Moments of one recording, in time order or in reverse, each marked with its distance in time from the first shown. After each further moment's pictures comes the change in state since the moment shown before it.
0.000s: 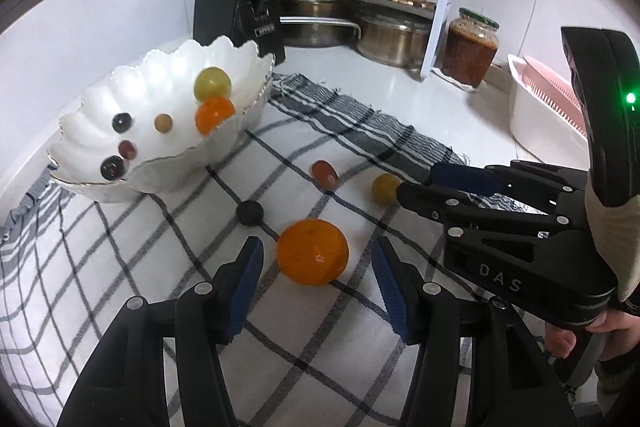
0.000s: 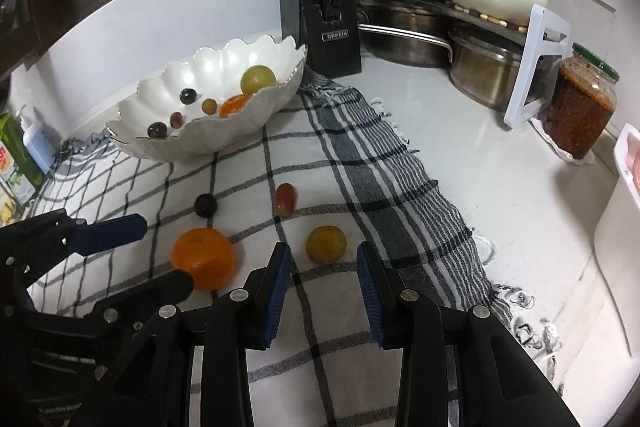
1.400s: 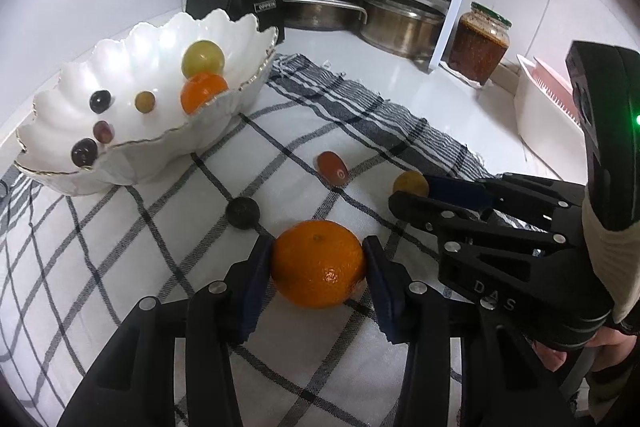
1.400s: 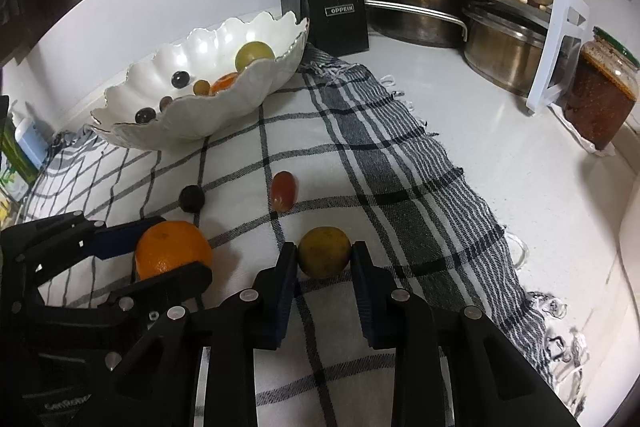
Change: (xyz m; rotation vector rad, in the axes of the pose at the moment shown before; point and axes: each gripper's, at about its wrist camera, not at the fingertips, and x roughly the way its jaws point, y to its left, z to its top) left arm 0.029 0.016 0.004 -0.041 0.028 -0.053; right arm 0.031 0.002 0.001 0.002 0.045 0.016
